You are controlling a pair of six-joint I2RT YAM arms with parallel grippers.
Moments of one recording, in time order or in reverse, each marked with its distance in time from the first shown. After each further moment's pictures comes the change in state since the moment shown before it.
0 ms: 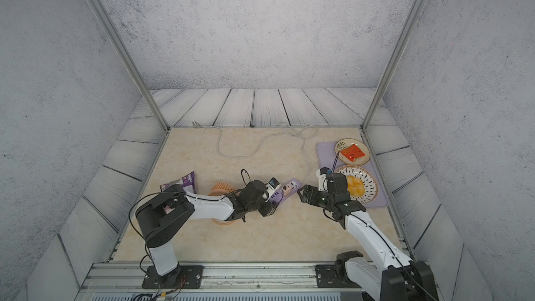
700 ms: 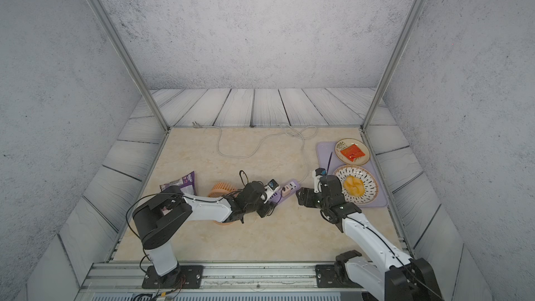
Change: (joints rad) left arm -0.001 -0.034 -0.045 0.015 -0.012 0.061; right arm 0.102 -0.010 -0.026 0.046 0.167 -0.058
